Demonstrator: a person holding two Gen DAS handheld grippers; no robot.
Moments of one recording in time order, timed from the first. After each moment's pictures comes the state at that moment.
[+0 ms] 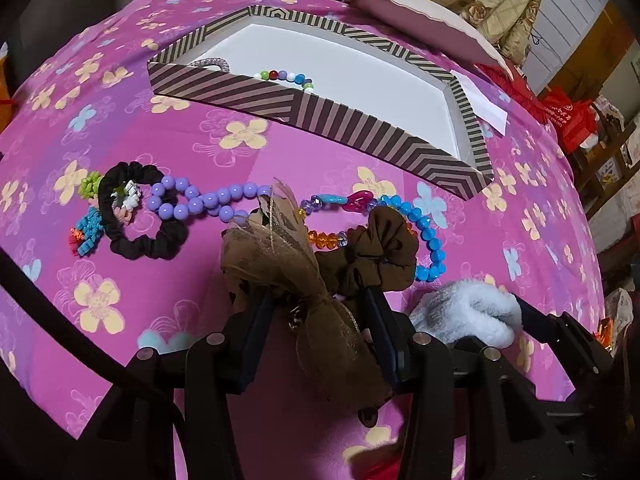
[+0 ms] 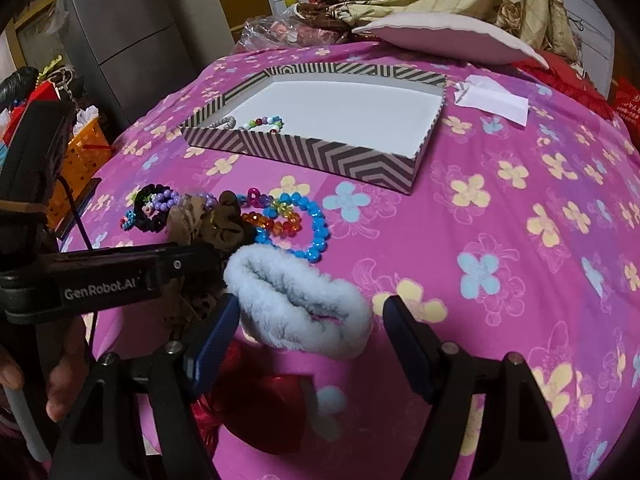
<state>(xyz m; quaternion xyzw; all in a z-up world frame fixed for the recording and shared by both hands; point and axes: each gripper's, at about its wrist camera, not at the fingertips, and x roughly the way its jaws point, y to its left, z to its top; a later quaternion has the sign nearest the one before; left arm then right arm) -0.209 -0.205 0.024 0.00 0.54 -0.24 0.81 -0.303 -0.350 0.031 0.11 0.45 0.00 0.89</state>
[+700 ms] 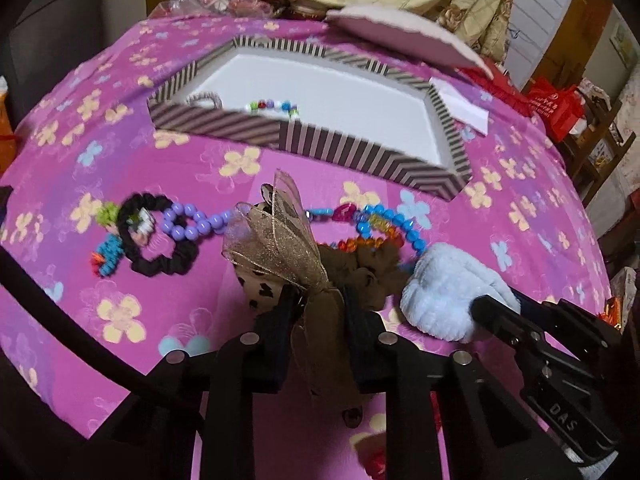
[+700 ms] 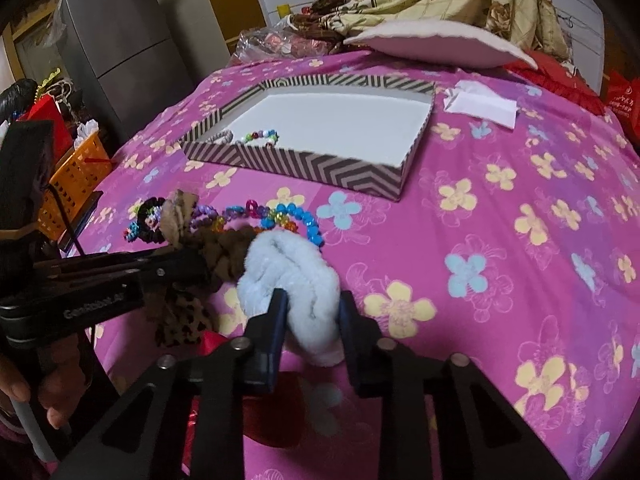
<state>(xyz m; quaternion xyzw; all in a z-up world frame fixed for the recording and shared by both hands) -0.225 -0.198 0.048 0.03 0.50 -0.26 0.83 -0.314 -0.354 0.047 0.11 0.43 -0.02 0.90</state>
